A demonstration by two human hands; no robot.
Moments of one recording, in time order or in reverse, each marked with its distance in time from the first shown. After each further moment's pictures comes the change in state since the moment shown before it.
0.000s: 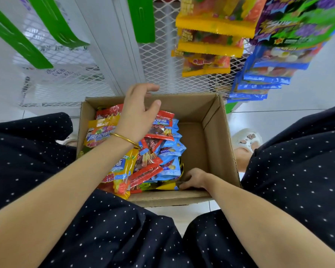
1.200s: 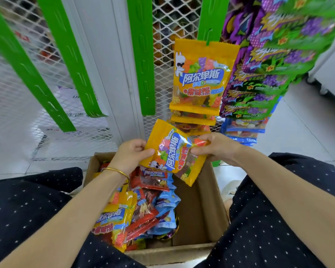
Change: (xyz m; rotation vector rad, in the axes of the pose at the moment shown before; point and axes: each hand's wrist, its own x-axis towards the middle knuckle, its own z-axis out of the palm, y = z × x) left_hand 0.013 0.014 -0.037 -0.485 -0.176 -0.323; right_hand -0.176 -0.105 -0.172 0.361 0.326 -0.550
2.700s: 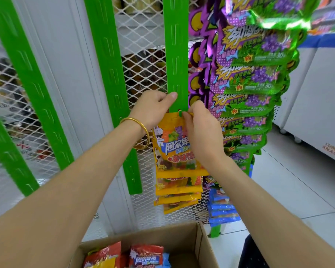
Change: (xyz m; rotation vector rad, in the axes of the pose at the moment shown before) left_hand 0.044 0.282 0.042 0.538 0.154 0.732; right_hand -0.019 -0.170 -0.043 -0.620 1.220 -0.866
